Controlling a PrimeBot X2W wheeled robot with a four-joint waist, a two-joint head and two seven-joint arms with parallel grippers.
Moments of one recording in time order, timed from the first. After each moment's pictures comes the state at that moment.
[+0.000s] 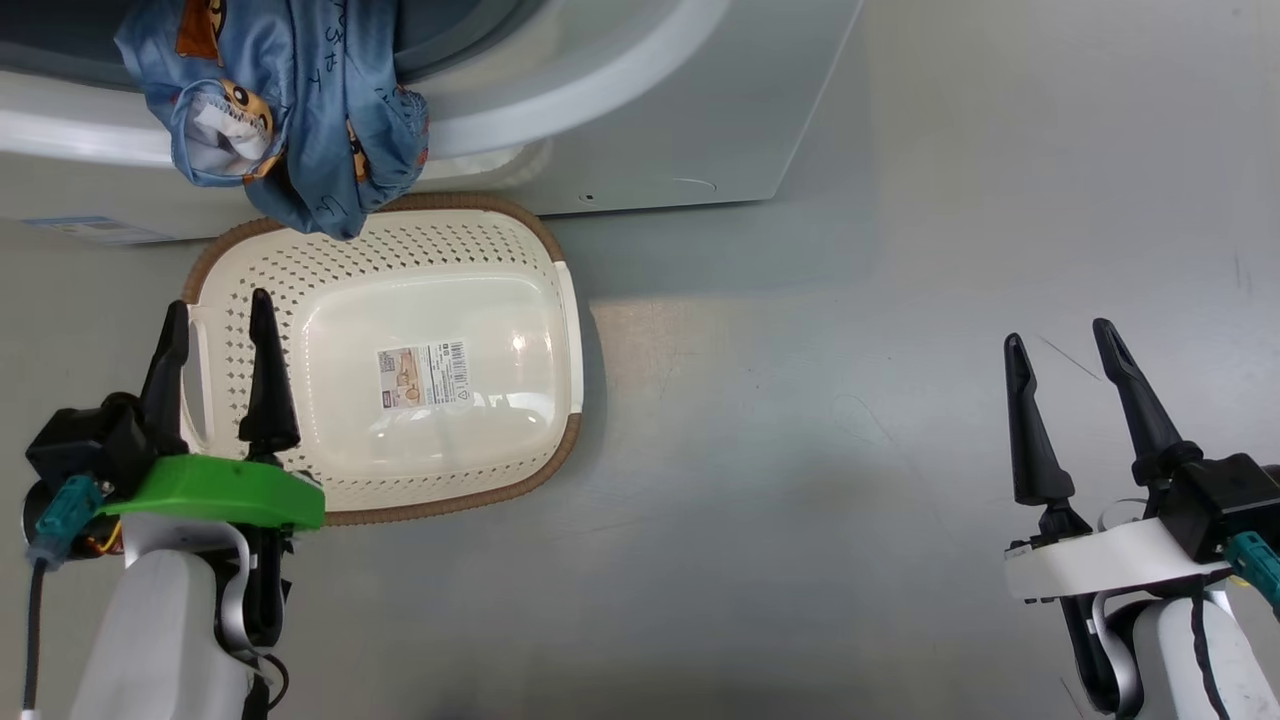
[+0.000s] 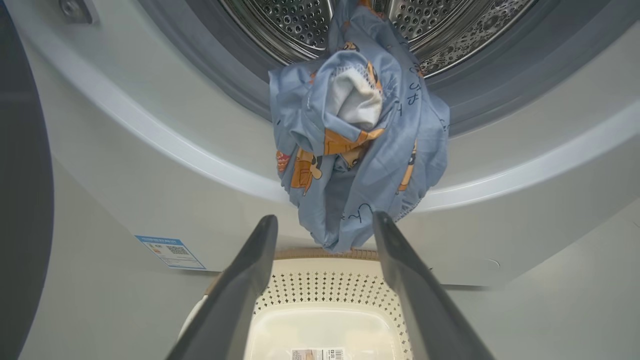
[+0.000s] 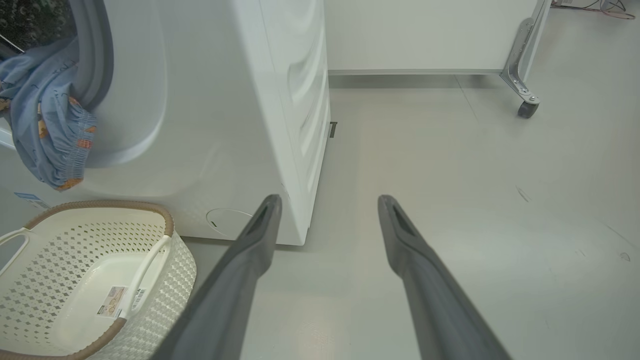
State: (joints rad) left arm -0.29 0.08 0.00 0.30 -0.38 -0.11 -0.25; right arm -0.06 -0.07 0.07 0.00 0.09 0.12 -0.26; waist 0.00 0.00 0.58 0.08
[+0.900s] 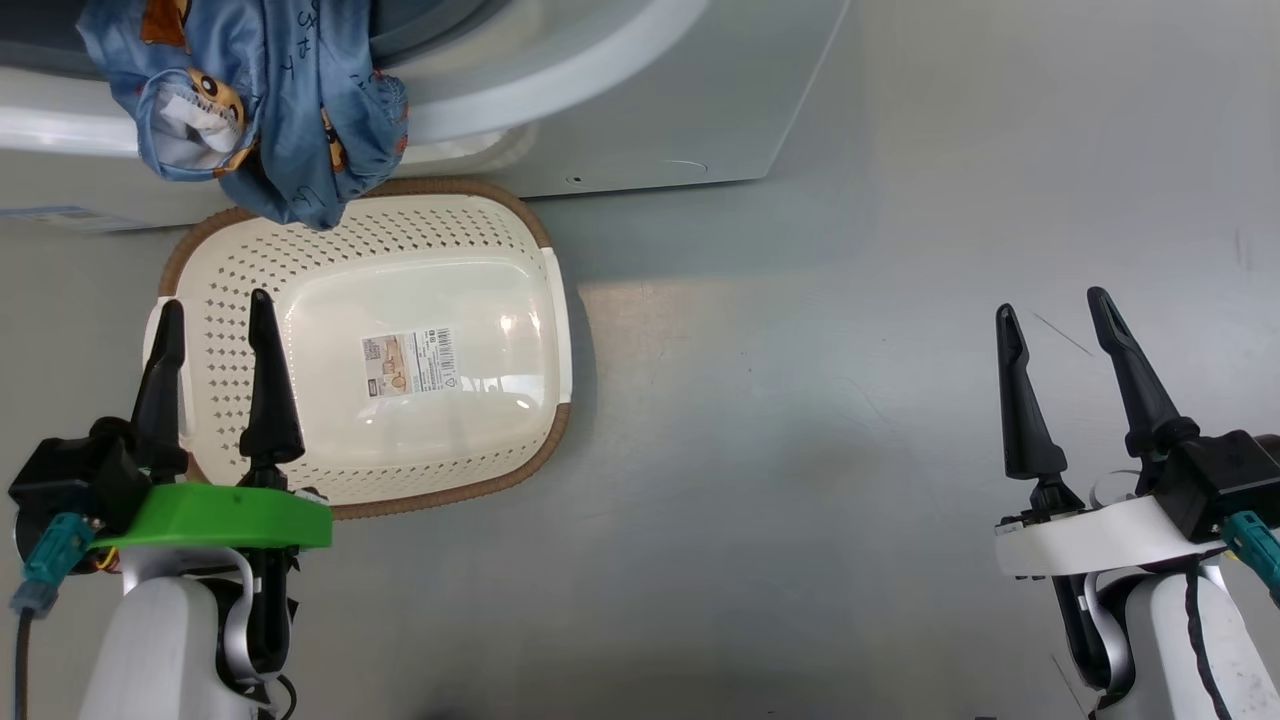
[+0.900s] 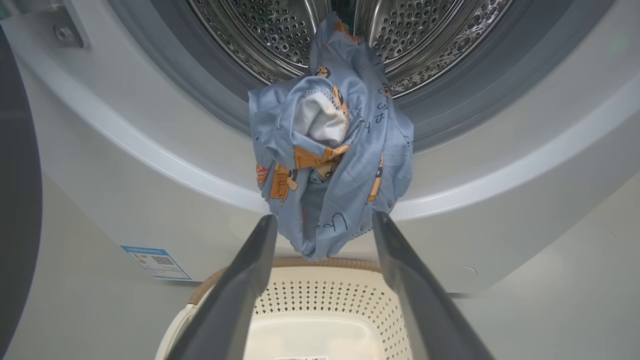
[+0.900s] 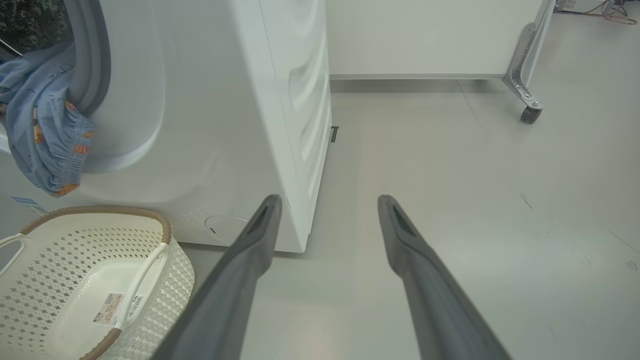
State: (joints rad) left arm -0.19 0.06 0.00 0.08 -0.38 -0.07 -0.23; right arm -0.09 -0.07 0.08 -0.02 0.09 0.12 -0.26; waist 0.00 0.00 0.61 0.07
